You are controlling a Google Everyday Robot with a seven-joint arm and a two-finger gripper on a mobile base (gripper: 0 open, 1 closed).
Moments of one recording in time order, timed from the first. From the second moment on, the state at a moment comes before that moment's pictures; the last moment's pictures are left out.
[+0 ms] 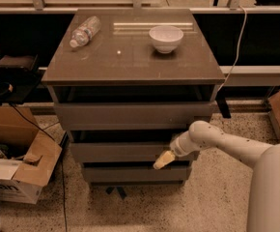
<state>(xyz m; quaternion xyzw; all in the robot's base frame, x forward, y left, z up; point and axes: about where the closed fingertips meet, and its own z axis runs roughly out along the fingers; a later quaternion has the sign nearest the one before) 0.662 -0.134 0.423 -0.45 0.84 0.16 0.26</state>
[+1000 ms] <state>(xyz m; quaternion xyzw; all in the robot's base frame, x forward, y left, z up) 0.628 -0.133 0.420 -0.44 0.85 0.19 0.22</state>
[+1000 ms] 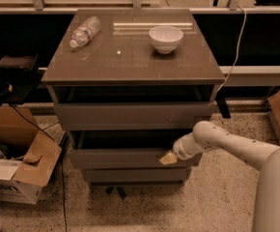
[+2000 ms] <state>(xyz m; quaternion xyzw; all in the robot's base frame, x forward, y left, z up) 0.628 -0.132 0.430 -0.44 0.85 0.19 0.22</state>
